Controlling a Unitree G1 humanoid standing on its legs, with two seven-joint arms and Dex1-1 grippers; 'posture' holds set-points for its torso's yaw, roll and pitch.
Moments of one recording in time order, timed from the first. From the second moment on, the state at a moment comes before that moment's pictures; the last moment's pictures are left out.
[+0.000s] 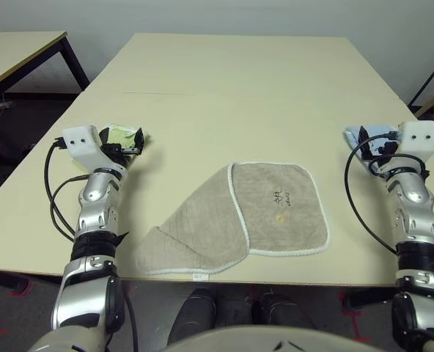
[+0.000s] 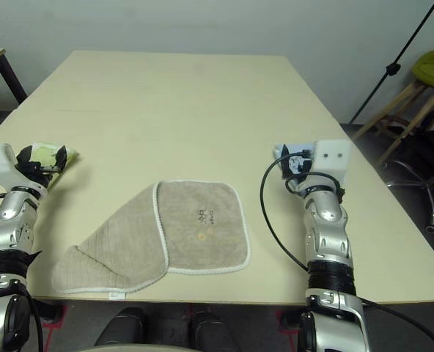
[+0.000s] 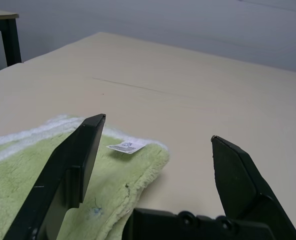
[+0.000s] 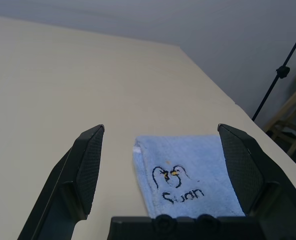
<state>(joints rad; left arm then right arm) -0.44 0.41 0.32 0.58 -0.20 -0.20 -0.23 -0.38 -0.41 -0.29 0.33 0.13 -0.05 0.14</state>
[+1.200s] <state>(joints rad) -0.38 0.77 0.14 0.13 -0.64 0.45 -1.20 -0.77 -0.82 0.04 0.24 0.29 0.98 0.81</state>
